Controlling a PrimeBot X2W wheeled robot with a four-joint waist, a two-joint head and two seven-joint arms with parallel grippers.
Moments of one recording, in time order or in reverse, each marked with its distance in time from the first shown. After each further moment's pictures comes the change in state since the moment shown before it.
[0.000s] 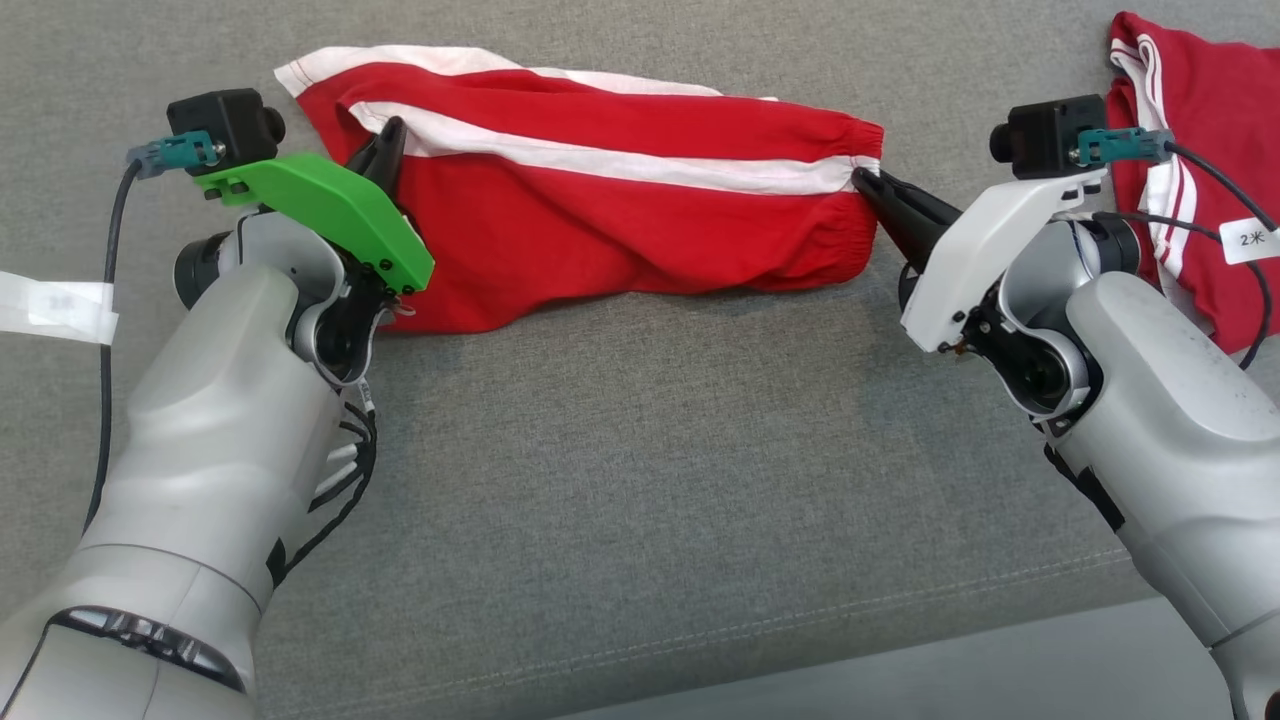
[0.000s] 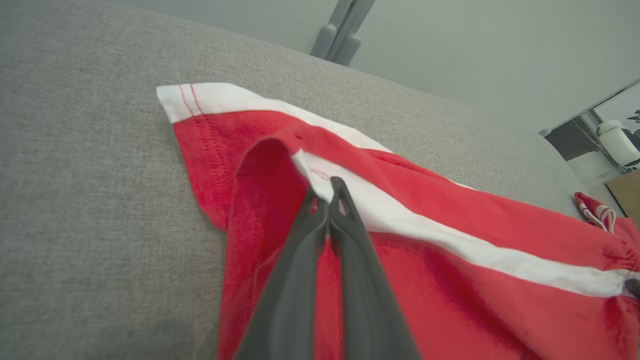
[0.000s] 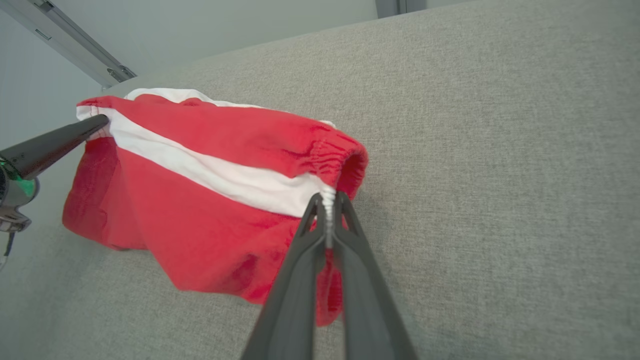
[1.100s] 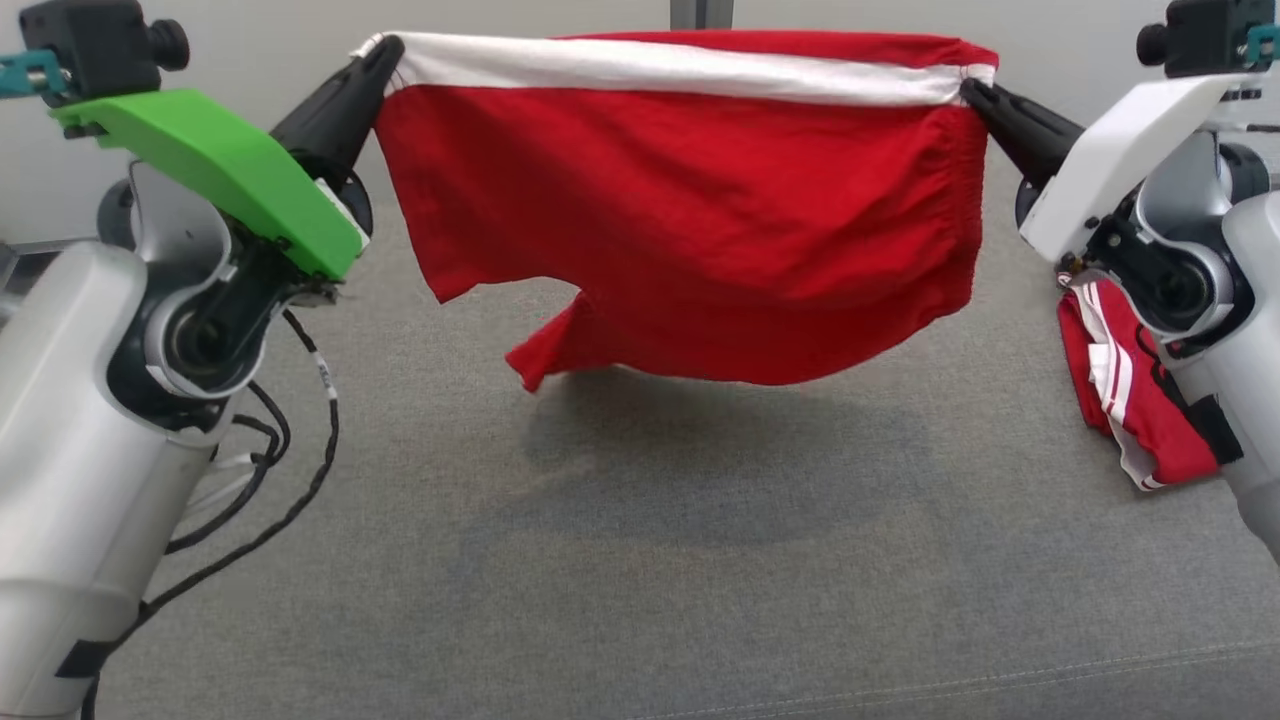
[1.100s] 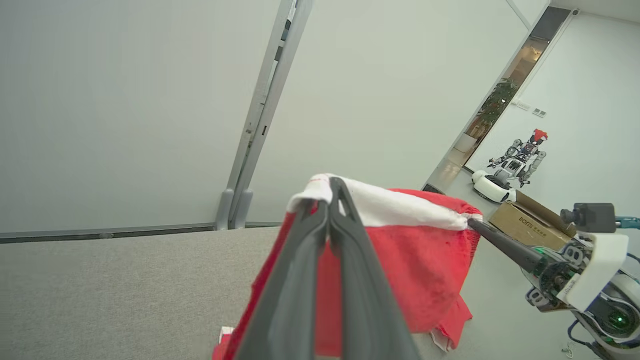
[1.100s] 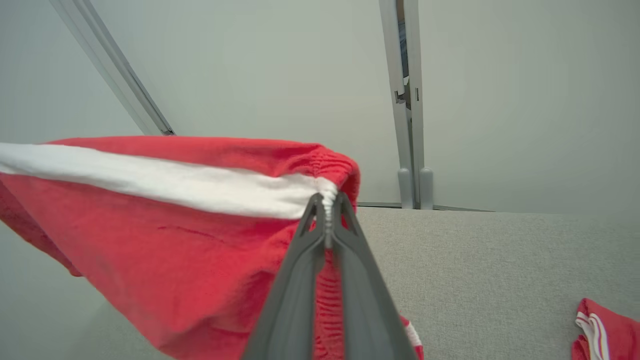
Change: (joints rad) left arm 0.193 0.336 0.059 -0.934 -0.224 0.228 0.292; right arm -0.025 -0.109 -0.146 -0.098 0.088 0.000 0.150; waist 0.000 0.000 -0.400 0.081
